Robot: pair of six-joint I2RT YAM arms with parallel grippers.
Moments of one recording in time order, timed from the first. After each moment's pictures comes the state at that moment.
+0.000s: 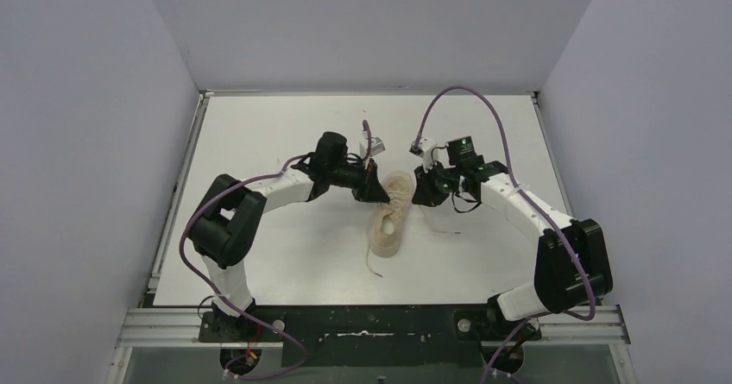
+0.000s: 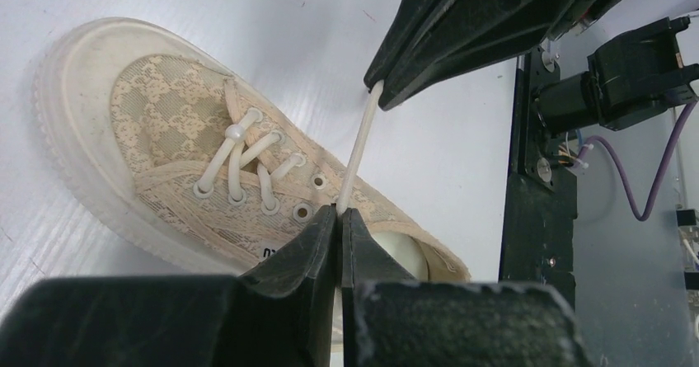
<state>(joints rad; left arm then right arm) -0.58 1.85 1.09 0.17 0.87 -0.18 0.34 1.45 0.95 -0.45 -0.56 -0.27</state>
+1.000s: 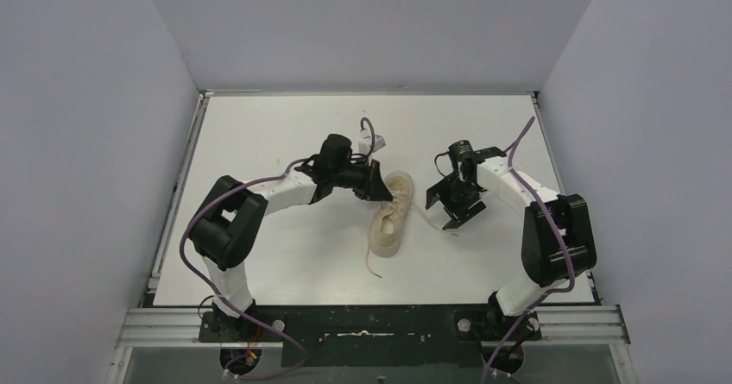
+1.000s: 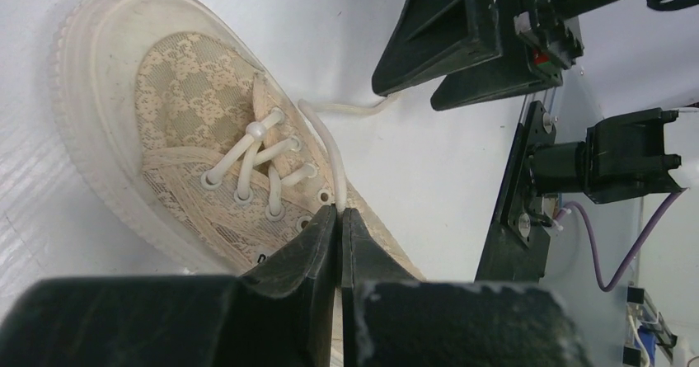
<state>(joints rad) -0.62 1.84 1.09 0.17 0.71 -0.40 0.25 1.62 1.09 -0.94 -0.12 1.13</state>
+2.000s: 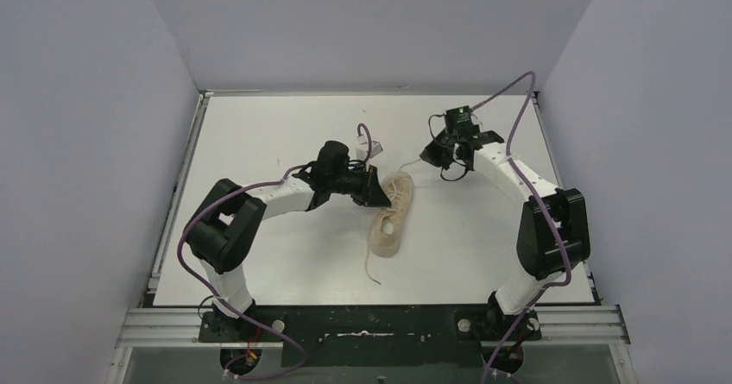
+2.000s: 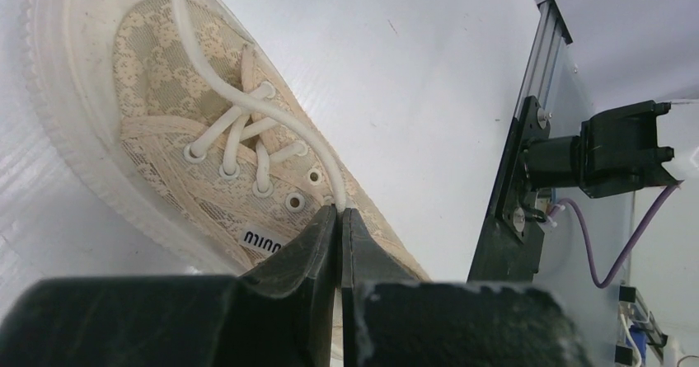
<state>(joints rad) -0.63 1.81 1.02 0.22 0.71 -0.42 0.29 1.67 1.23 -0.55 0.03 1.08</state>
